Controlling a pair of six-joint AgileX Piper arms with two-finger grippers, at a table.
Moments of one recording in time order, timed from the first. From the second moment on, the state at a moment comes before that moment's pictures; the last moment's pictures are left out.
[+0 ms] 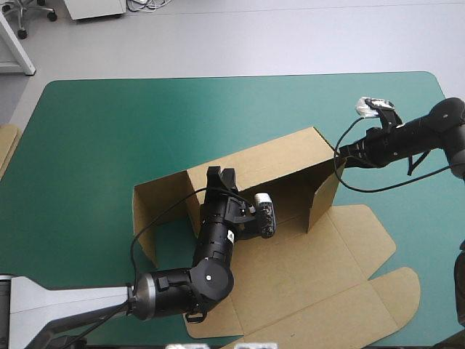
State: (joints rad) left arm -1.26 1.53 -0.92 1.61 1.05 -0.64; right arm -0.13 1.63 -1.41 0.70 1.22 -0.58
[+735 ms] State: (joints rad) left arm -1.26 1.53 -0.92 1.58 1.06 -0.61; right arm -0.13 1.59 -1.35 0.69 1.19 -0.84
